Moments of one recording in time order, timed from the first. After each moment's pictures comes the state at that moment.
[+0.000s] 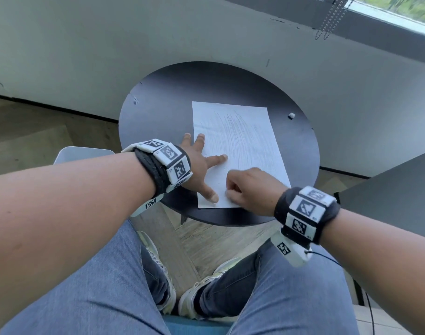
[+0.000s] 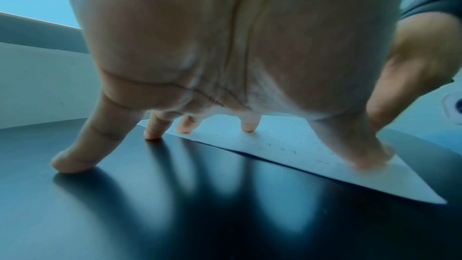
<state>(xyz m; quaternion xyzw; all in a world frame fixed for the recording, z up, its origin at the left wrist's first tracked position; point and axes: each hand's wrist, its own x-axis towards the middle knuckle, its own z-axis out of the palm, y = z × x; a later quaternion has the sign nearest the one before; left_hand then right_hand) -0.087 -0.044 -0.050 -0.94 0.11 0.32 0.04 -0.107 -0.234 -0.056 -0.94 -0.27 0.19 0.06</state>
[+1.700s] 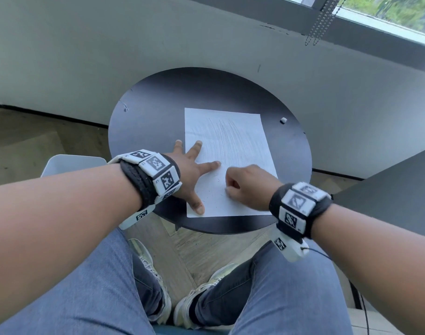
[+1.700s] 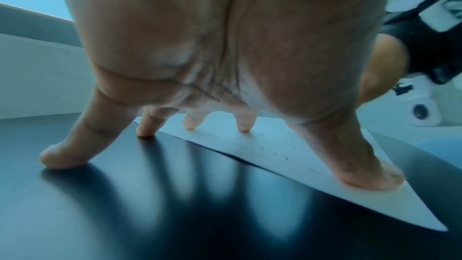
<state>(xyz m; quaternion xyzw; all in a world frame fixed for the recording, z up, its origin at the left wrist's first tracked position) -0.087 -0.045 -0.048 -0.93 0.13 0.33 0.03 -0.086 -0.244 -0.051 -0.95 -0.24 0.20 0.07</state>
